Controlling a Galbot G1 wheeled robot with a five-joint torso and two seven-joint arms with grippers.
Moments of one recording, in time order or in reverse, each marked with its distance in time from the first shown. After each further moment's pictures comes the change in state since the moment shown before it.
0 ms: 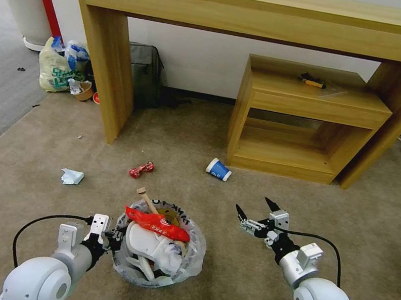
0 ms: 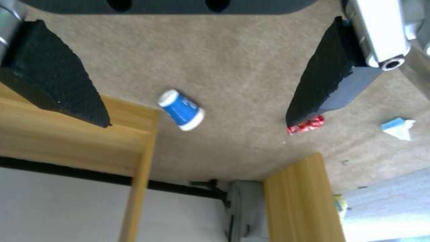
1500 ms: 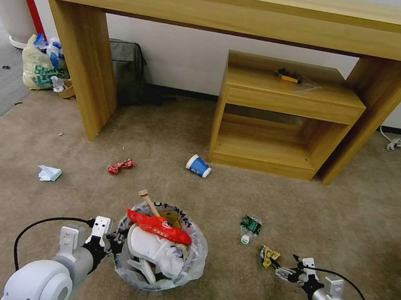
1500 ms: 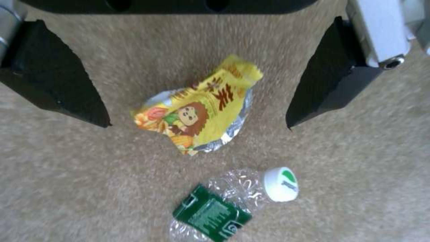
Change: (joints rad) left arm 0.011 -0.006 0.008 -0.003 0.012 0.000 0.001; right arm 0.144 -0.040 0.132 -0.686 -0.054 0.031 -0.277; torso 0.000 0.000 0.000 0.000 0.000
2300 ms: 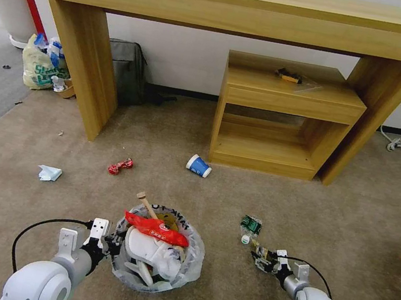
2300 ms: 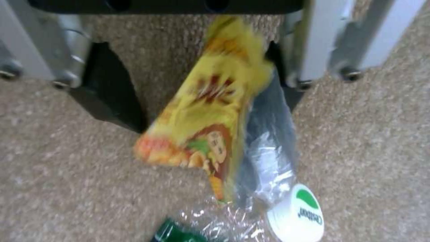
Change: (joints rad) left arm 0.004 0.004 -0.005 0.012 0.003 0.000 -0.002; right arm 0.246 0.118 -0.081 -0.351 -0.082 0.031 0.032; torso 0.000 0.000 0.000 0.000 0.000
